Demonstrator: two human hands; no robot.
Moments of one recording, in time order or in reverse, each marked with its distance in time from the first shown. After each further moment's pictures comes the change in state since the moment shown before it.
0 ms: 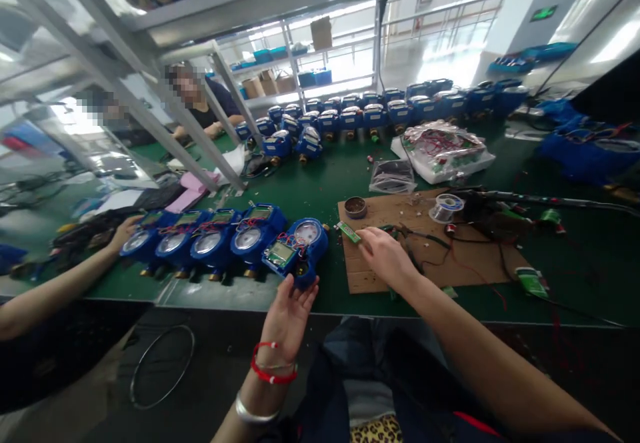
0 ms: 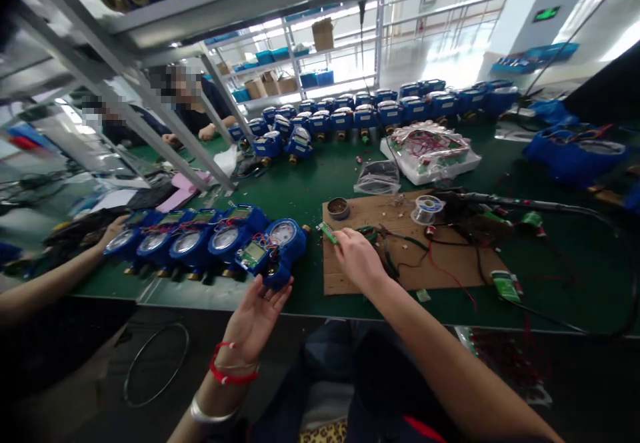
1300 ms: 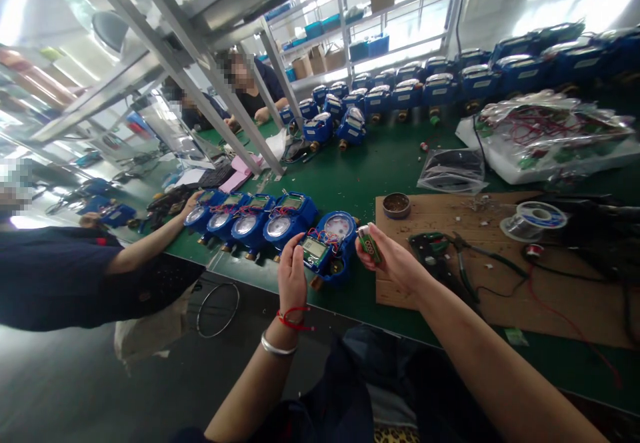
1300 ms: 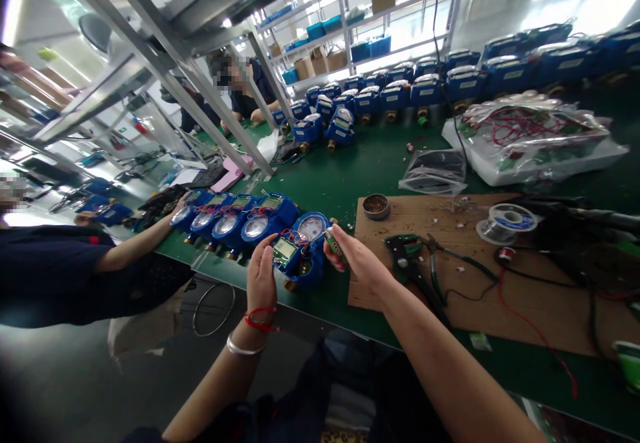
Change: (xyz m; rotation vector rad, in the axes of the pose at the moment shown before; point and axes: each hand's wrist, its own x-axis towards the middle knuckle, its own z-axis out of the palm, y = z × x) left_hand 0.044 0.028 -0.001 0.991 0.184 0.851; right_hand 0.035 -0.036 0.019 1.421 -0.525 0.215
